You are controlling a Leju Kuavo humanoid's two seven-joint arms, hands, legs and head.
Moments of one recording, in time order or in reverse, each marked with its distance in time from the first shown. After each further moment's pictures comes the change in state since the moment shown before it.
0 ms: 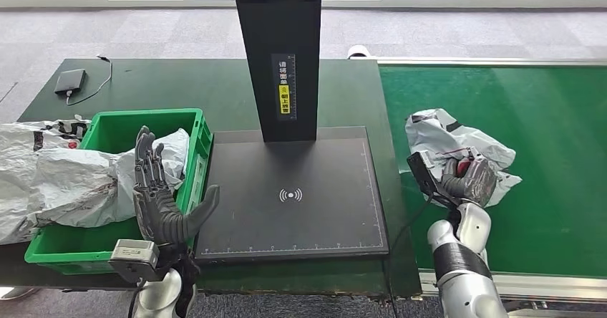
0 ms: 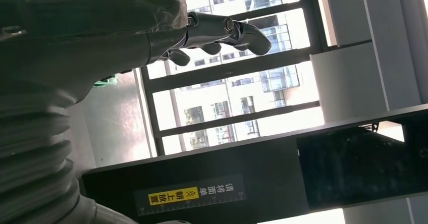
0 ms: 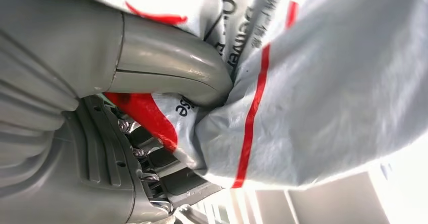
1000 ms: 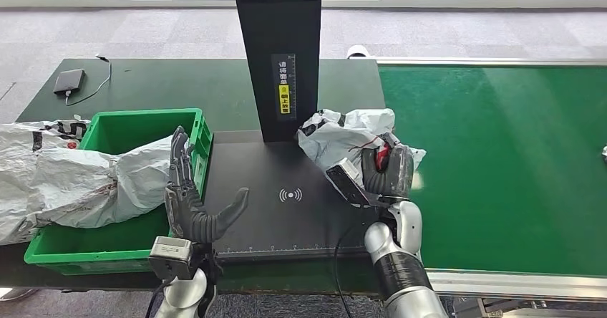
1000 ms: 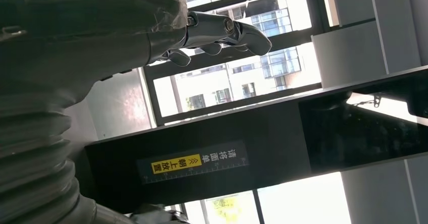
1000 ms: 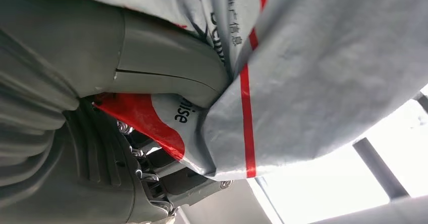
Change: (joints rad) left arm -0.040 0.007 -0.138 0.098 -0.015 0.125 0.000; right arm 0.099 0.192 0.388 -0.141 -0.317 0.027 -0.226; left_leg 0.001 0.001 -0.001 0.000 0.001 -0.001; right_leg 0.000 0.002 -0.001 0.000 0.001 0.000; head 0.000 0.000
